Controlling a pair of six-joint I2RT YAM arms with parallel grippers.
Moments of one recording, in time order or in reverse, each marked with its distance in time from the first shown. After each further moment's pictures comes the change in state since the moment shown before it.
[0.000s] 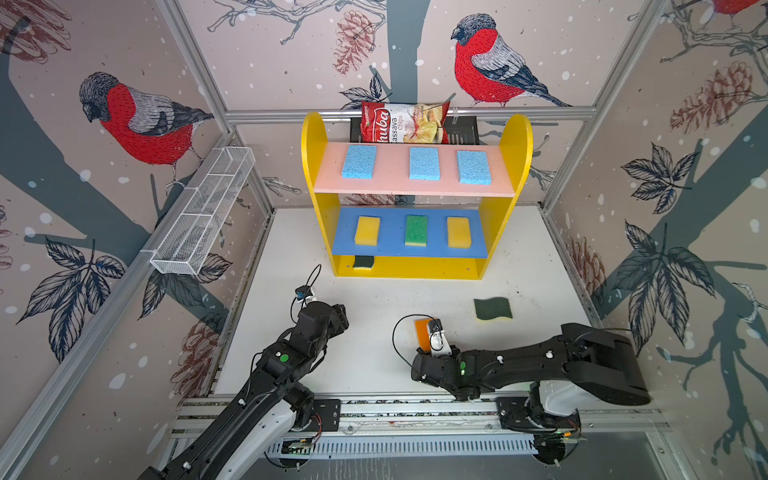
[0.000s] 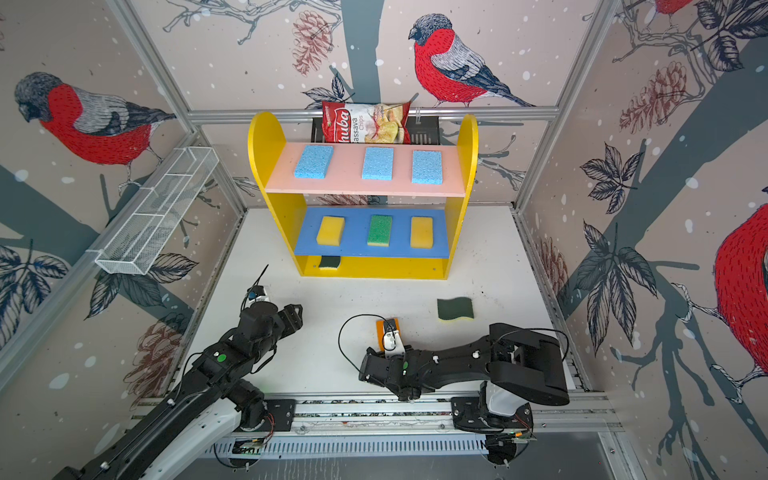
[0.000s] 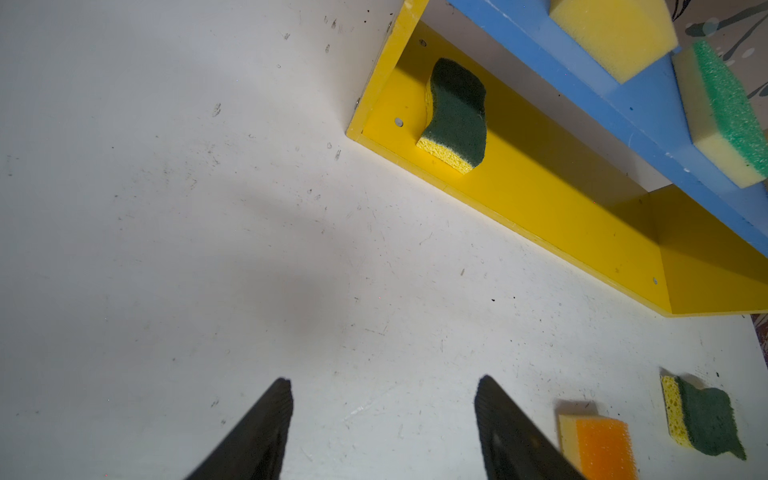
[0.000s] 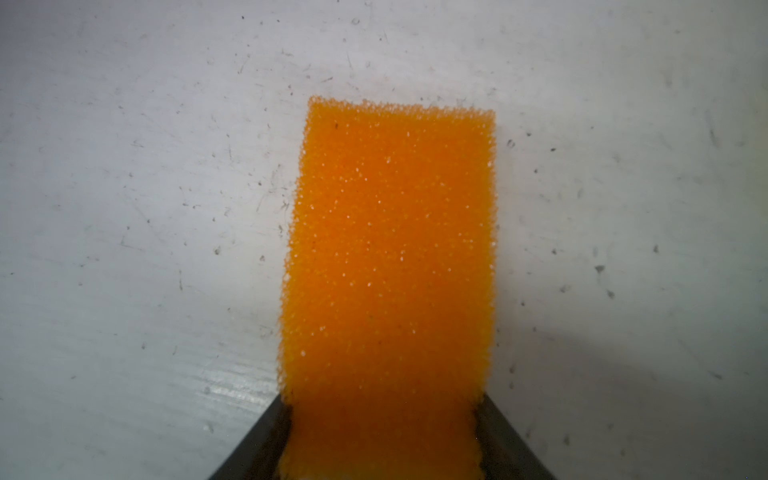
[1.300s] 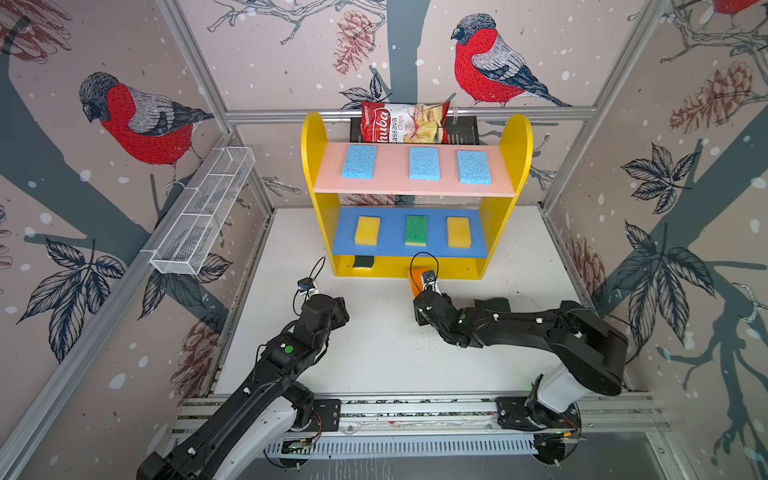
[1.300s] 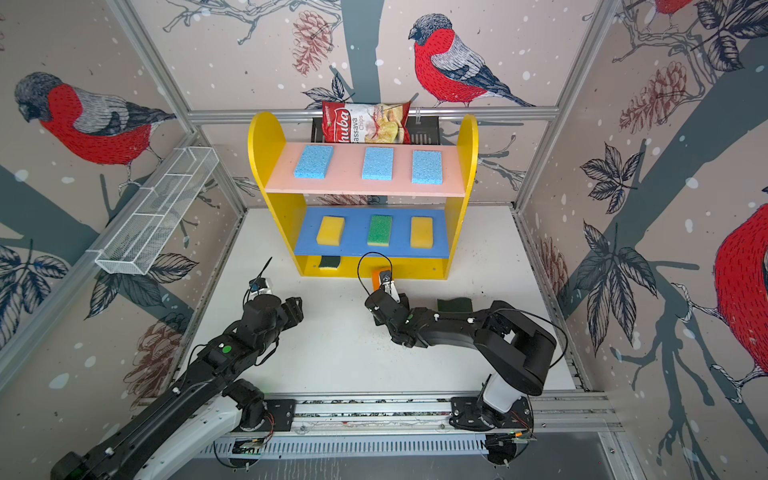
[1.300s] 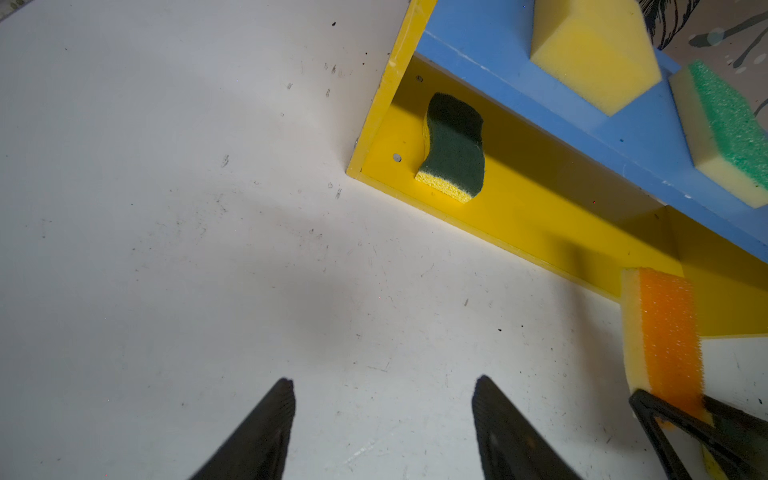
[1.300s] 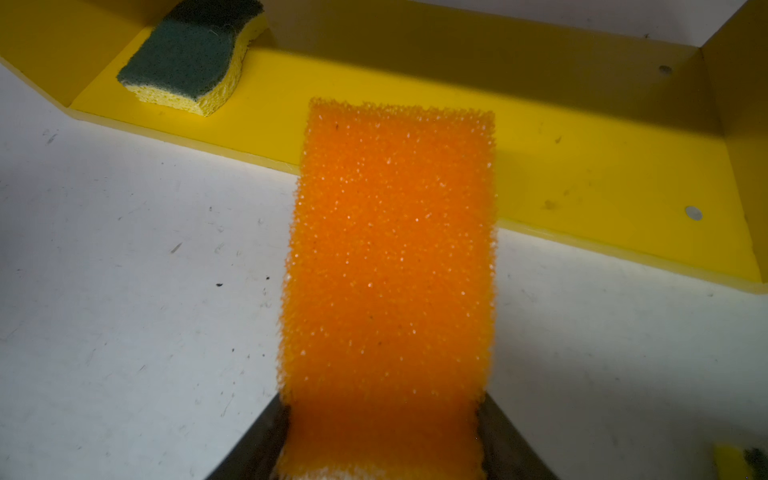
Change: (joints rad) left arm 0.000 0.086 0.051 0.062 -0.073 0.069; right arm -0.400 0.138 0.174 0.357 -0.071 -0.544
